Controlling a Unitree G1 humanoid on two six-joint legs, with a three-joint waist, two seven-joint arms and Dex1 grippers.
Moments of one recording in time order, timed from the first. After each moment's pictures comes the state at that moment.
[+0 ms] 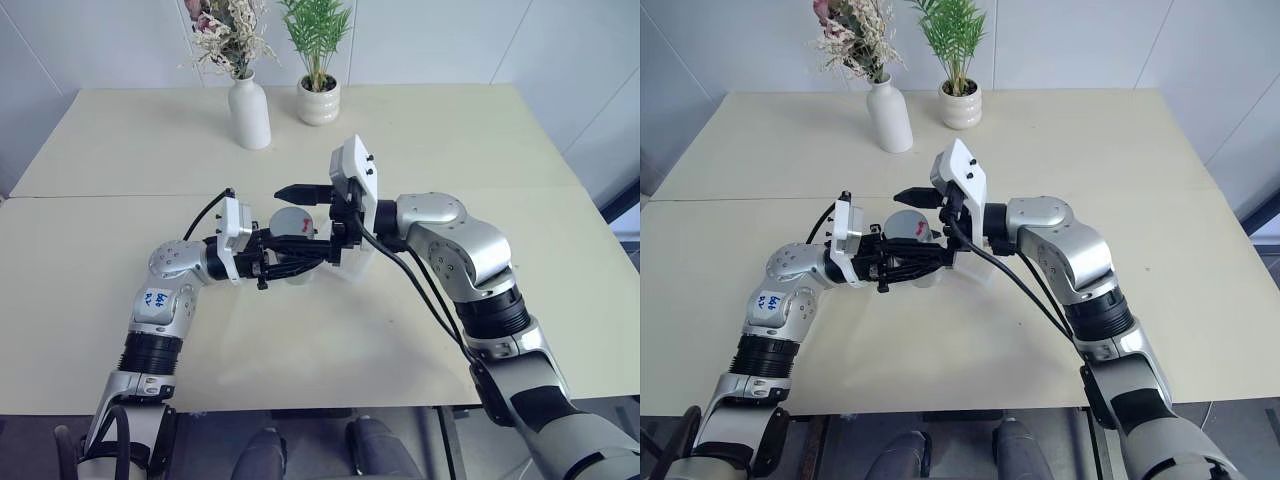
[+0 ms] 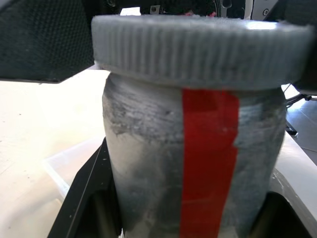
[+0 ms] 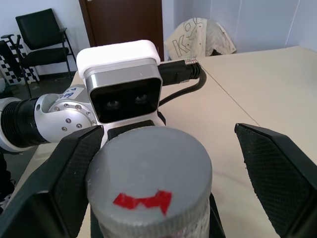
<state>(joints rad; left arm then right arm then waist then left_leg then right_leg) -0.58 0.43 0.00 0.17 -0.46 0.13 -1.18 -0.91 -0.29 0.22 -0.02 0.47 0.61 0.94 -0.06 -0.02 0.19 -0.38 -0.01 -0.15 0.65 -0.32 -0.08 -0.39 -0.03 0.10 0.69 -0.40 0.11</state>
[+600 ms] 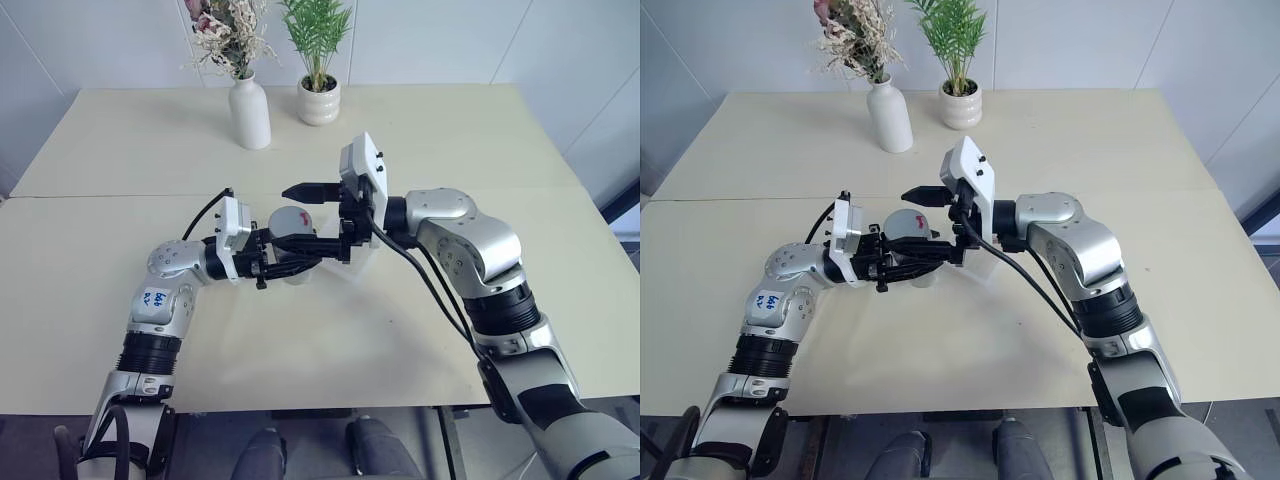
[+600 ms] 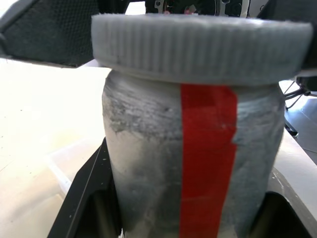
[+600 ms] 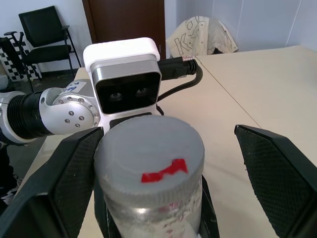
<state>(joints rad) -0.58 0.44 0.01 0.17 -0.46 0.14 -1.17 -0.91 -0.35 0.21 -0.02 0.50 0.61 0.98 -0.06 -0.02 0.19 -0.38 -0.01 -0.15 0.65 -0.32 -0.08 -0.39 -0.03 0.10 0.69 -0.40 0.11</state>
